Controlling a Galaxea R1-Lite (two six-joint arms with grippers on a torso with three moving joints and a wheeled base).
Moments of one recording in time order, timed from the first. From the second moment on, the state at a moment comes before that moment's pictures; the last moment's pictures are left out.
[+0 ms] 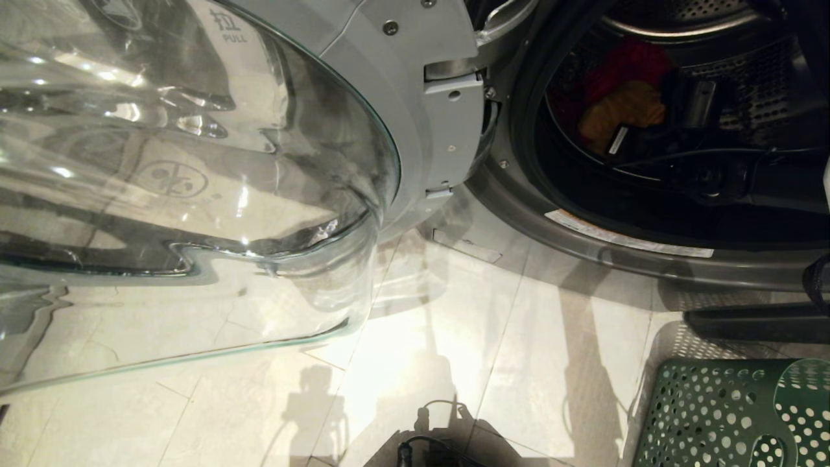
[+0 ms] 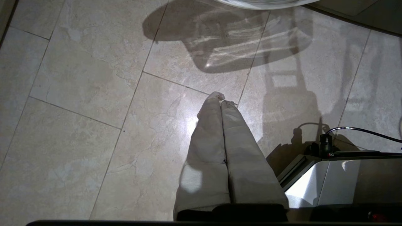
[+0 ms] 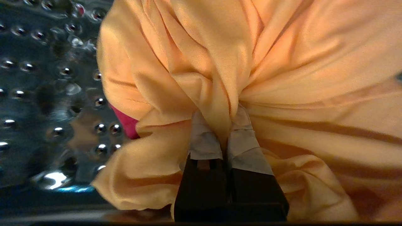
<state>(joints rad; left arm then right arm) 0.00 0.00 0.00 0.00 -0.01 0.05 0.05 2.20 -1.98 -0.21 -0.29 0.27</state>
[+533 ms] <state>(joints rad) 0.00 0.00 0.00 0.00 -0.01 0.05 0.05 2.12 -1.89 -0.24 -0.29 0.28</state>
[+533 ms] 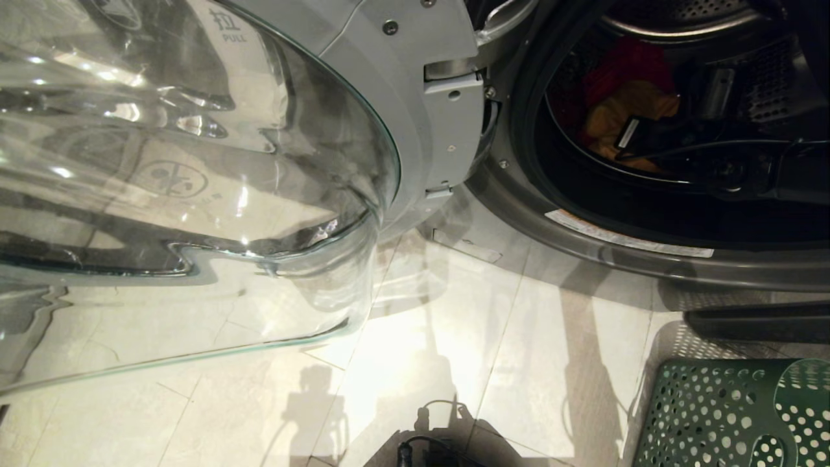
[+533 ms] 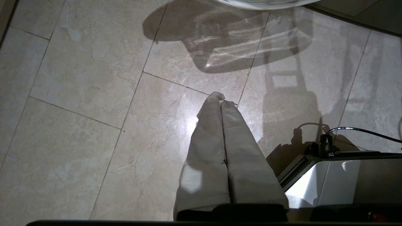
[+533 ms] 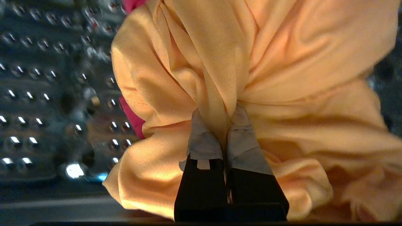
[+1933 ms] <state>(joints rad) 0.00 0.00 0.00 0.00 -0.01 0.05 0.32 1.15 -0.93 -0.22 -0.30 0.31</state>
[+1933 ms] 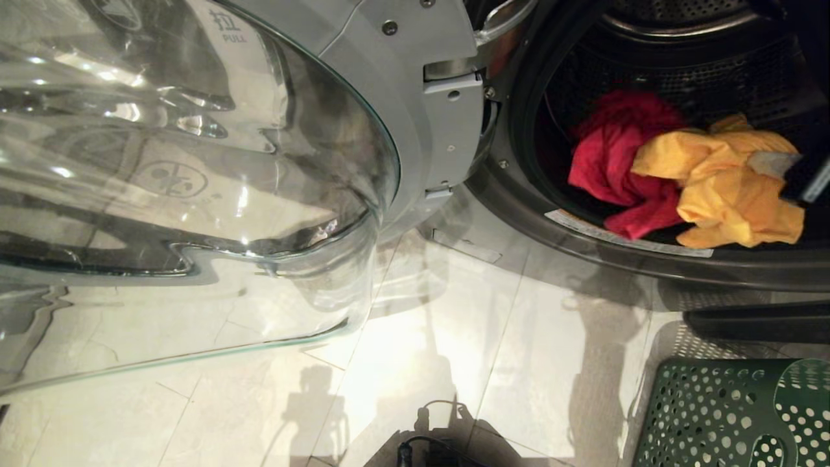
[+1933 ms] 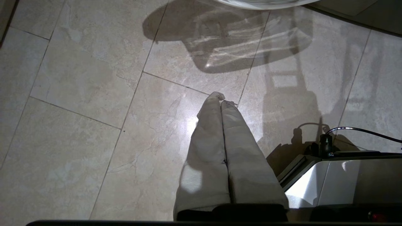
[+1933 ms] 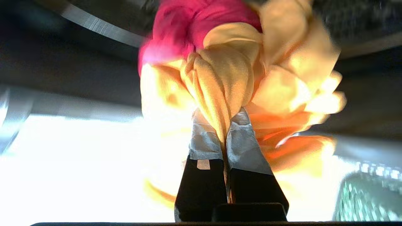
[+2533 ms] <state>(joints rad) 0.00 0.00 0.00 0.00 -0.01 0.05 0.55 0.67 -0.72 0.27 -0.27 0.26</state>
